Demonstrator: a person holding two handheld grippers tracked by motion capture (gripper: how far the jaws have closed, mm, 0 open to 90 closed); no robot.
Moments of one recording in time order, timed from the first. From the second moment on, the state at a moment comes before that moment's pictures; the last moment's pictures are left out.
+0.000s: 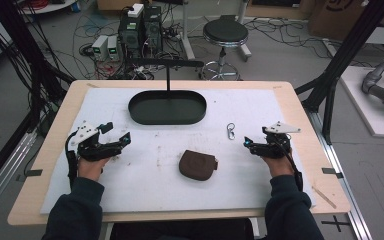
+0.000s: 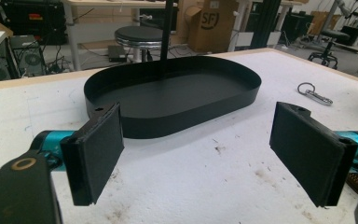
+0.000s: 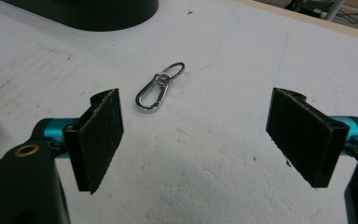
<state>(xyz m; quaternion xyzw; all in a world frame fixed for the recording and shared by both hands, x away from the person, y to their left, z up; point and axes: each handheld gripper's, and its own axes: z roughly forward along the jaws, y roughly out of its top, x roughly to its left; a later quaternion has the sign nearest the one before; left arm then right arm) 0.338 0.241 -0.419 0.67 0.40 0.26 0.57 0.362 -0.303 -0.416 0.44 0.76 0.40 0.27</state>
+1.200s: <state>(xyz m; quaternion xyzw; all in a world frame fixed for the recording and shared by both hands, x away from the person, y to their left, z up) 0.333 0.248 -0.421 0.67 0.41 0.25 0.57 0.370 -0.279 -0.419 0.44 0.77 0.39 0.23</state>
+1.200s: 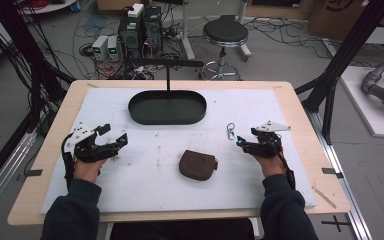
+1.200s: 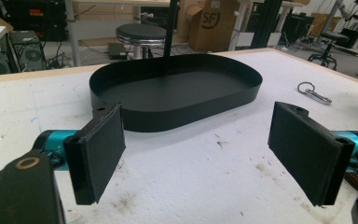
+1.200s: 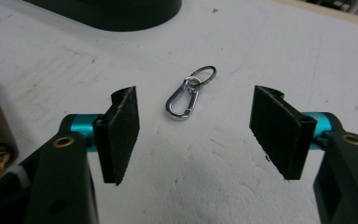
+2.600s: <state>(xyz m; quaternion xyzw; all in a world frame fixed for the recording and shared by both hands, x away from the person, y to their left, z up) 0.336 0.248 -0.424 0.68 0.41 0.24 0.56 0.448 -0.239 -0.426 0.43 0.85 0.27 0.16</state>
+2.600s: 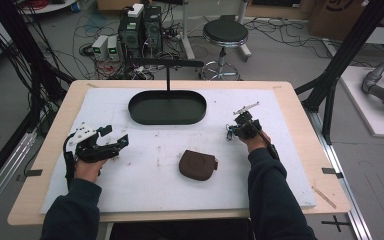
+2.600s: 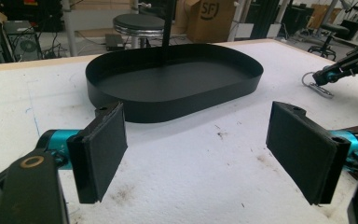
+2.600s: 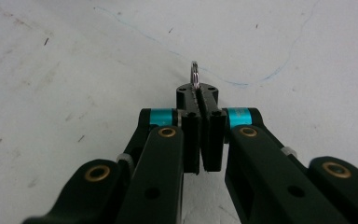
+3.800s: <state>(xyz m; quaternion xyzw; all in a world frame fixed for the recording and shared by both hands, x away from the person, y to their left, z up) 0.337 0.249 -0.425 0.68 0.41 0.24 0.56 0.472 -0.193 -0.335 0.35 0.82 0.40 0.21</state>
